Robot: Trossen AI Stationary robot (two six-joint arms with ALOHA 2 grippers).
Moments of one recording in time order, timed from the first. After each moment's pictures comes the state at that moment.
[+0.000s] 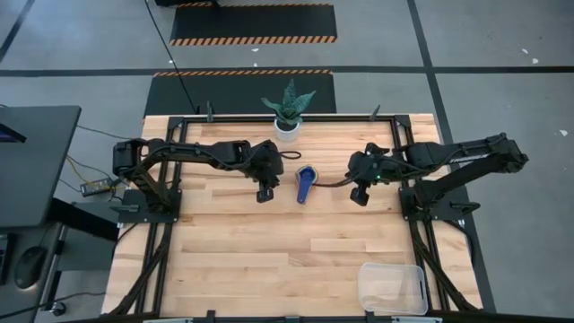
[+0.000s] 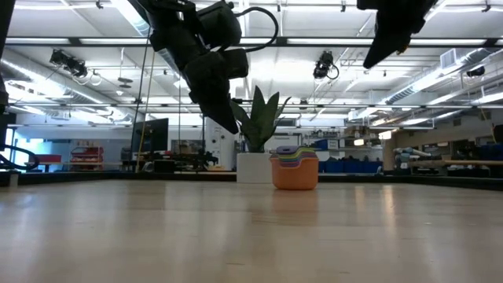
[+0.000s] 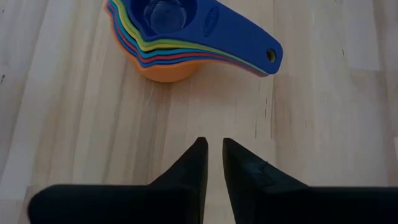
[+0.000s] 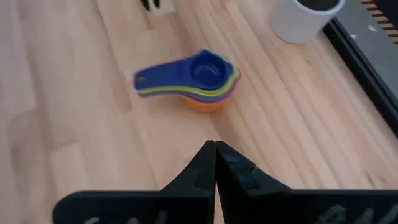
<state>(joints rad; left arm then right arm) 0.20 1.67 1.12 -0.40 0.13 0.06 0.10 1.09 1.04 -0.91 0.33 0.39</state>
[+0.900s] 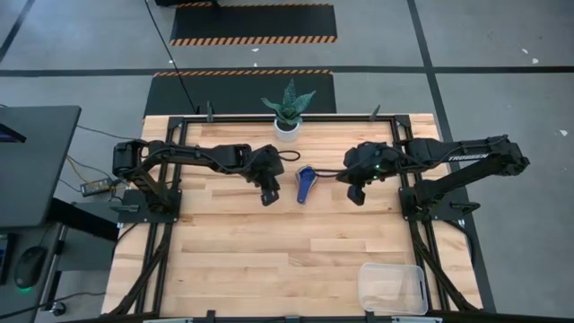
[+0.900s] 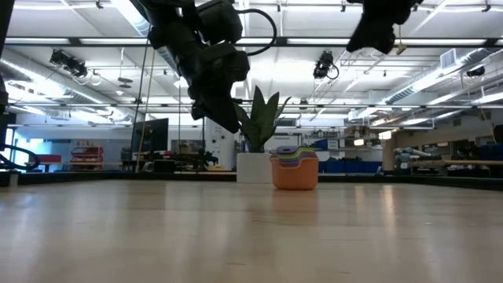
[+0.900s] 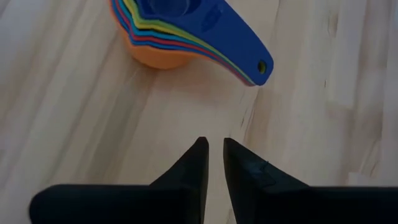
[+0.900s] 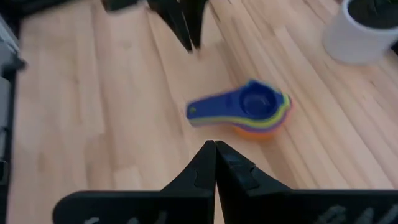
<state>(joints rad) 0.16 1.67 1.12 -0.40 0.14 -0.23 0.03 1.09 1.04 -0.74 0.11 0.36</state>
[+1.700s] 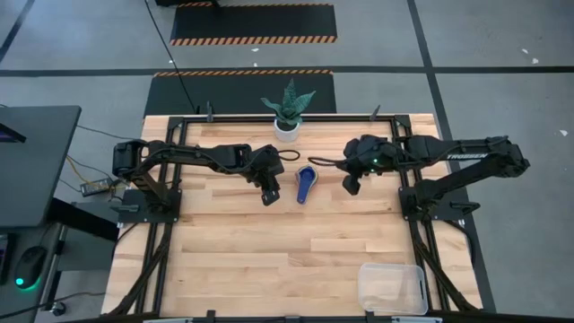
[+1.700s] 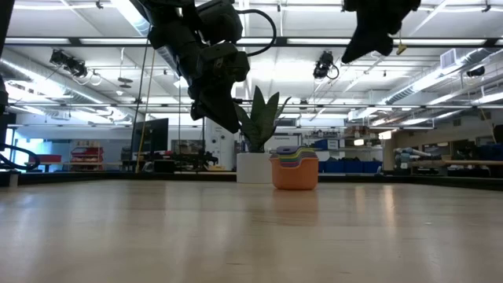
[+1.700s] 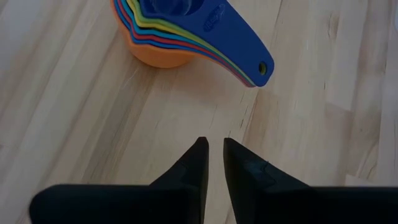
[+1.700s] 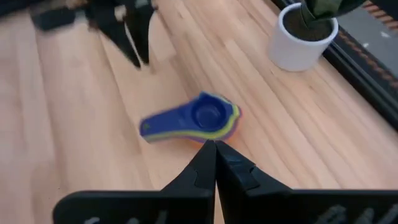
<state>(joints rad) 0.16 1.67 1.12 -0.40 0.14 -0.25 -0.02 1.09 1.04 -0.75 0.24 0.35</state>
